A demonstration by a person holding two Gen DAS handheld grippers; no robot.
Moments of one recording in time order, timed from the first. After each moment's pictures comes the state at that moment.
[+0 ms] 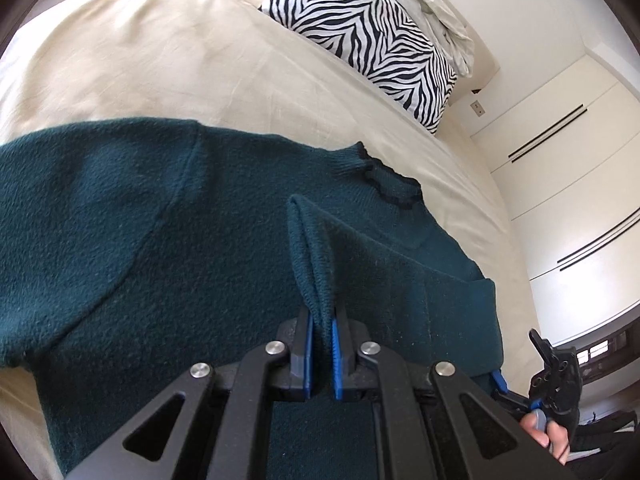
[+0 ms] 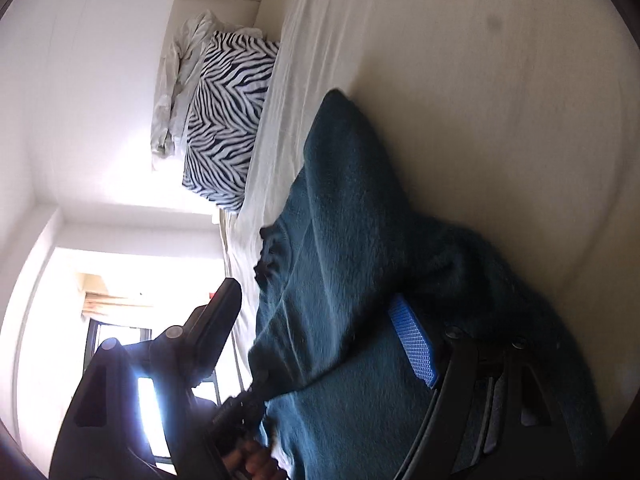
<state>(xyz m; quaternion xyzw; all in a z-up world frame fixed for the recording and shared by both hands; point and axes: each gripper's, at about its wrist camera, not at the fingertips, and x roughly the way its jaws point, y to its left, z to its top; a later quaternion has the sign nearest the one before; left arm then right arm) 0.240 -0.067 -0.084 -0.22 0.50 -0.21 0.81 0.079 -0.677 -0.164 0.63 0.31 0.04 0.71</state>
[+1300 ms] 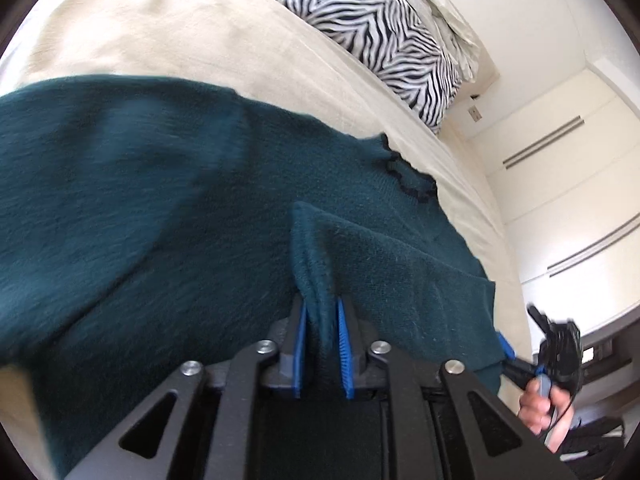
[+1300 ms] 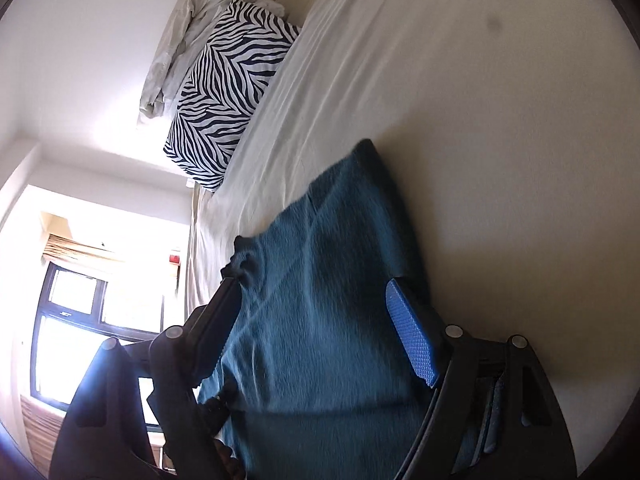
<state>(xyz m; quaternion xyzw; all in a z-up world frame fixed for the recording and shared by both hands) 0.234 -0.040 -0.104 -0.25 0.50 -0.22 0.80 0.136 -0.698 -0.145 0.52 0.36 0.07 0.77</state>
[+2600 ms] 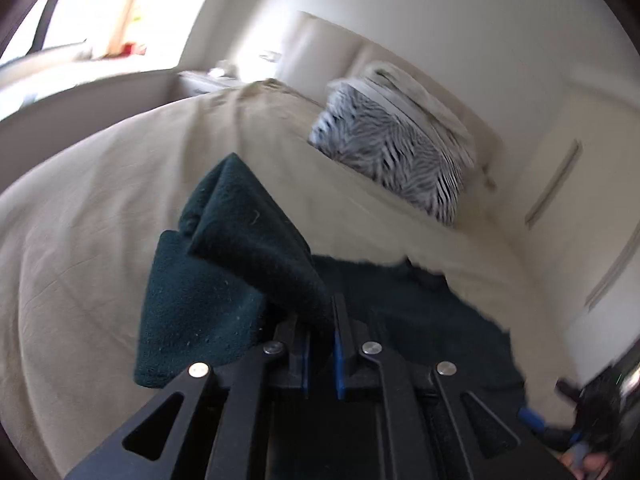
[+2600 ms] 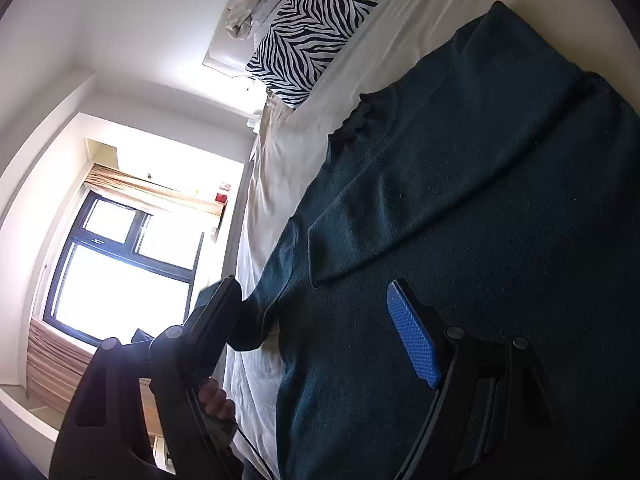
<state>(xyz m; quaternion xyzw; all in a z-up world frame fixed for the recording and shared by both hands) 0.173 -0.031 -0.016 -0.13 0.33 -0.14 0.92 0.053 -0.515 -0.103 0.48 0.37 0.19 0.77</state>
